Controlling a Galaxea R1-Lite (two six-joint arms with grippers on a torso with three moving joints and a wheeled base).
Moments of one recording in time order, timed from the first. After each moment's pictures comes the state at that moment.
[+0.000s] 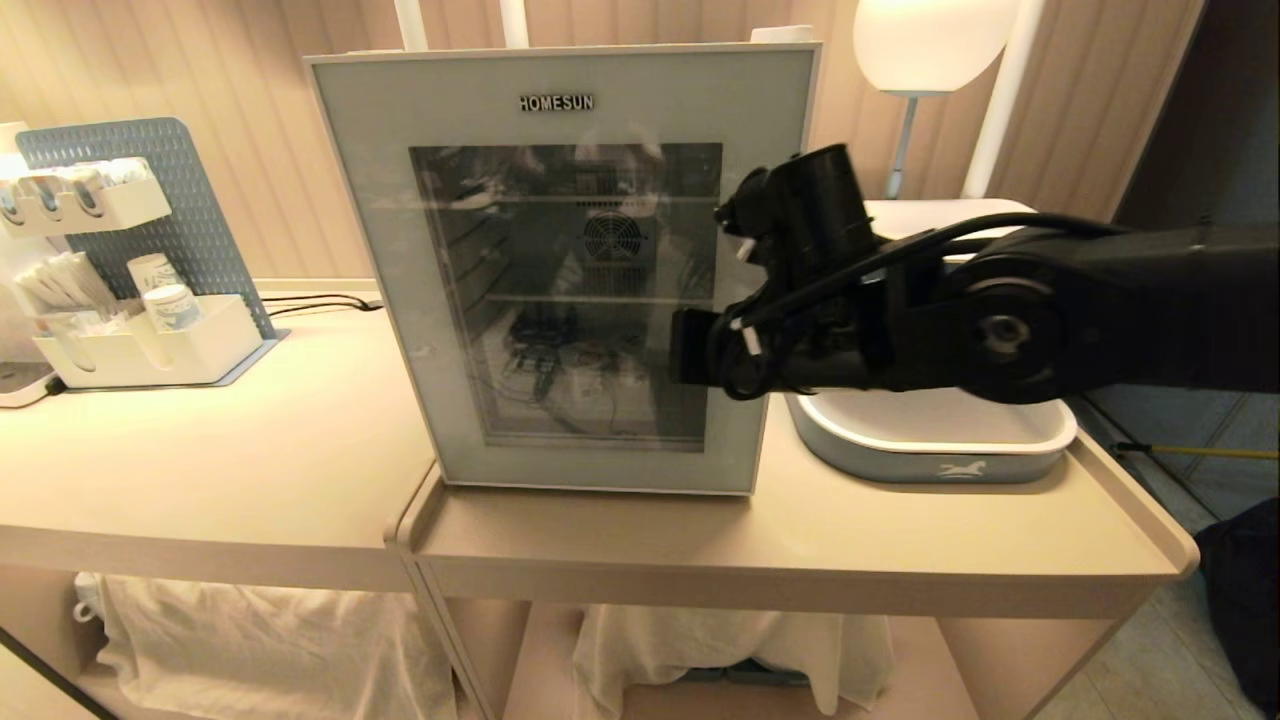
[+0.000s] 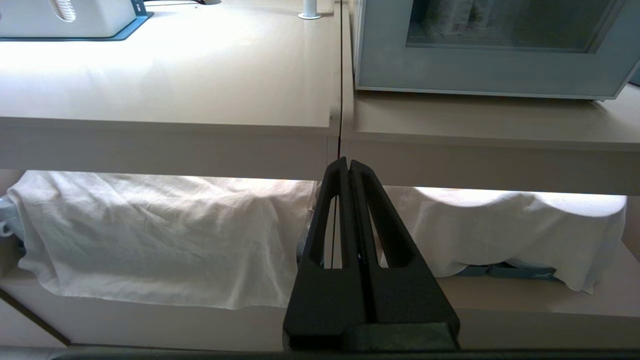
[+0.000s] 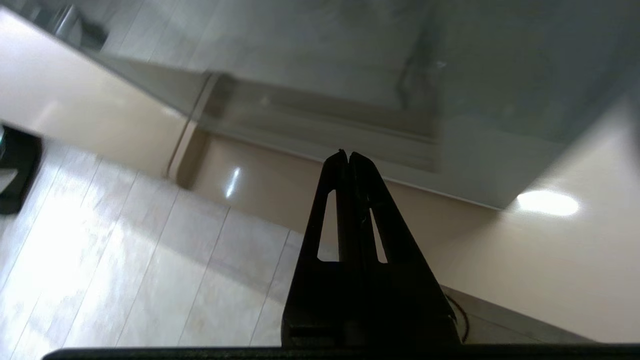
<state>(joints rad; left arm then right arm) 0.00 0.00 0.00 -0.02 -0.01 -0.02 0.72 1.97 -1.63 0.20 -0.19 0.46</state>
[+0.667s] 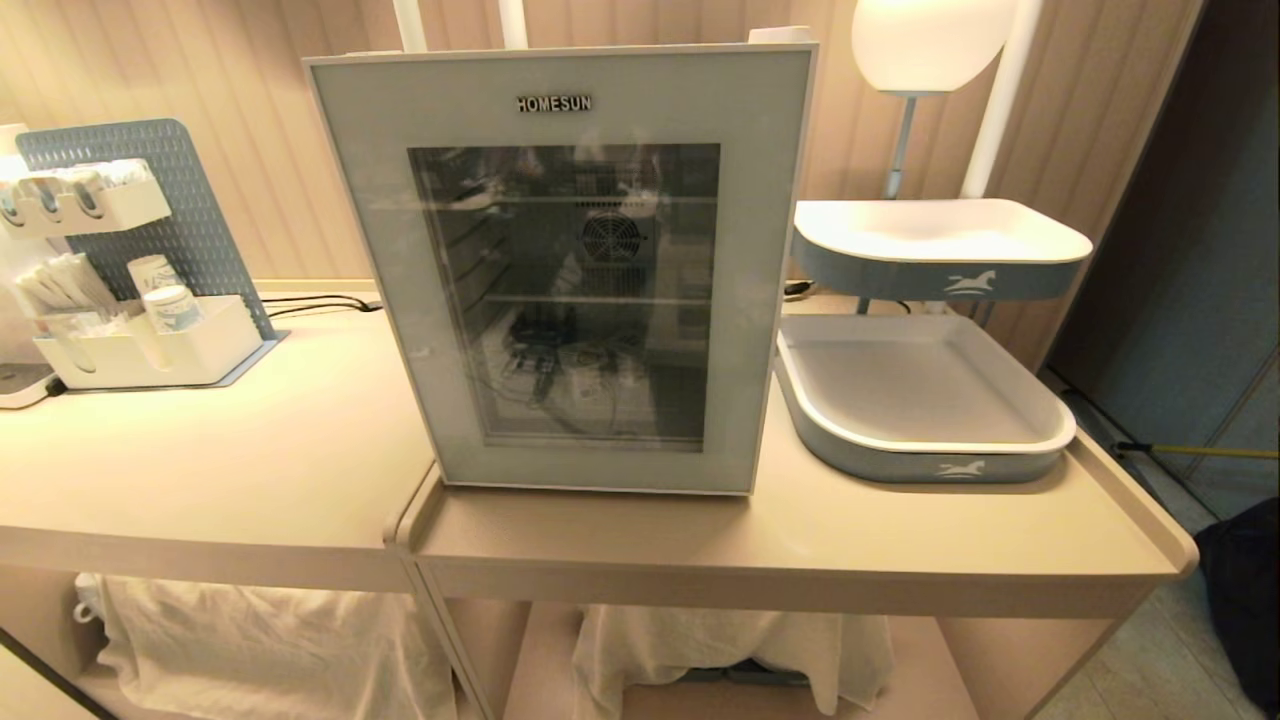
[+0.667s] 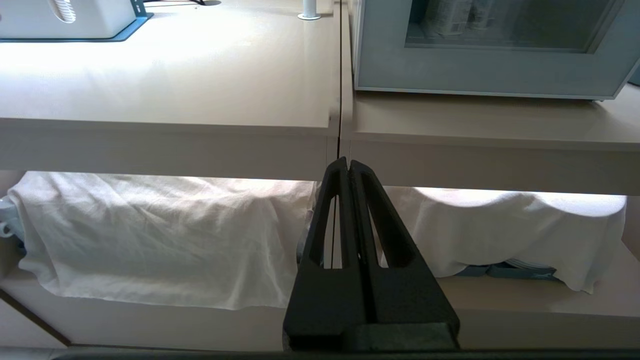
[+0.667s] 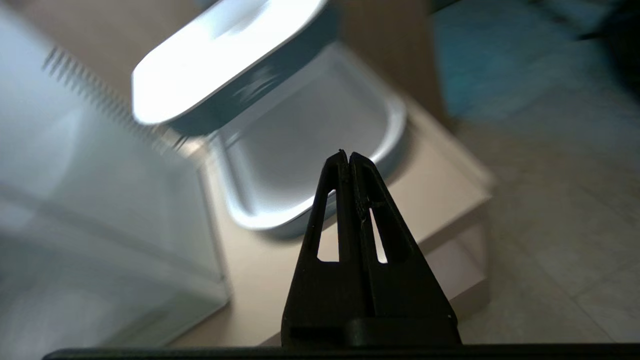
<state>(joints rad) 0.00 0.00 0.00 -0.02 -0.01 -0.02 0.36 1.04 -1.17 0.44 -0.71 0.61</state>
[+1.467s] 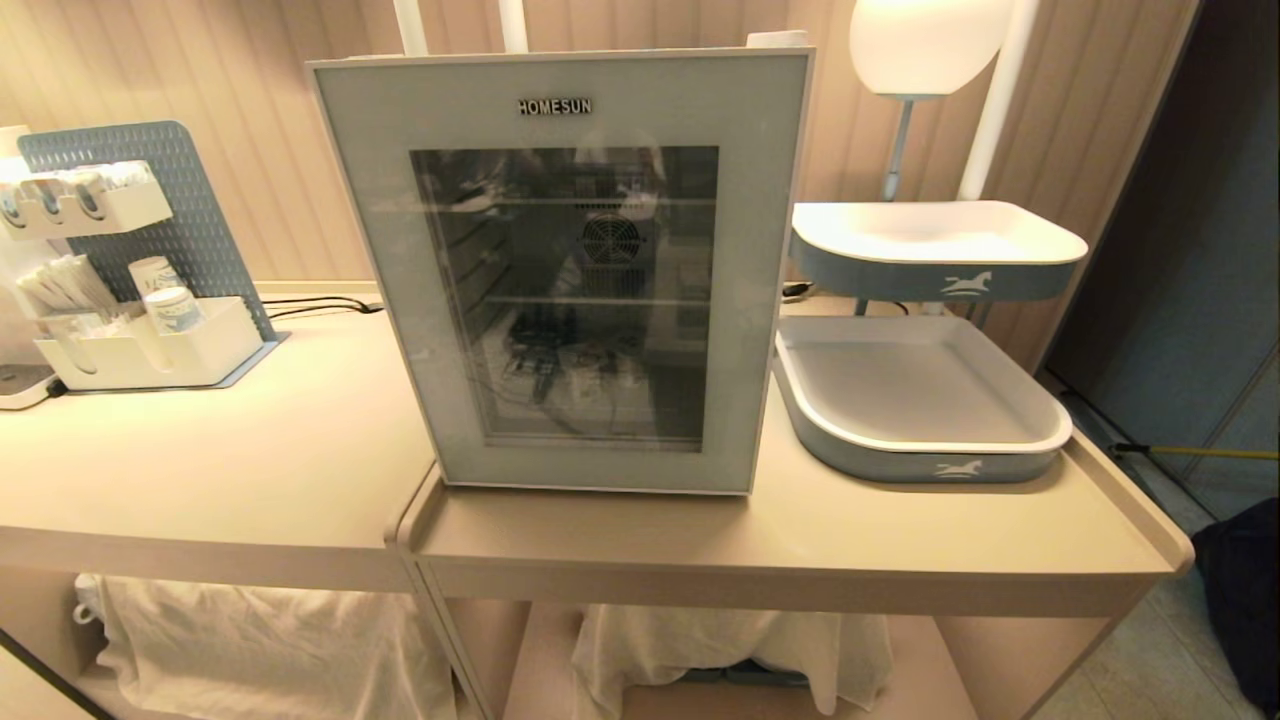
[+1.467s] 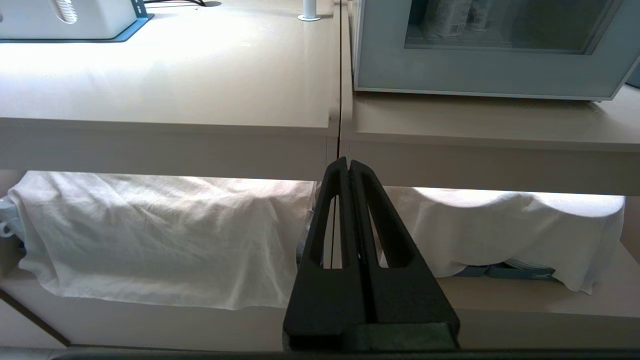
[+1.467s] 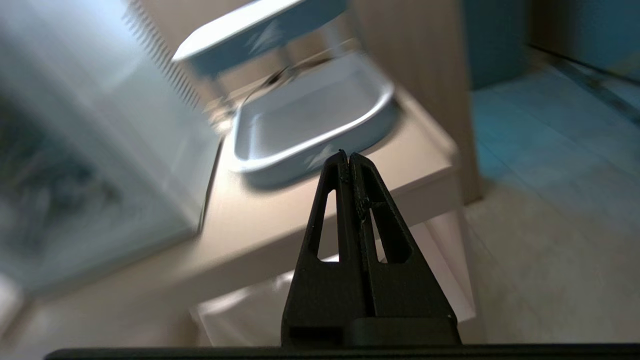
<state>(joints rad) 0.00 0.00 0.00 -0.02 -0.01 -0.02 0.01 0.10 -0.45 0.31 -0.22 0.32</state>
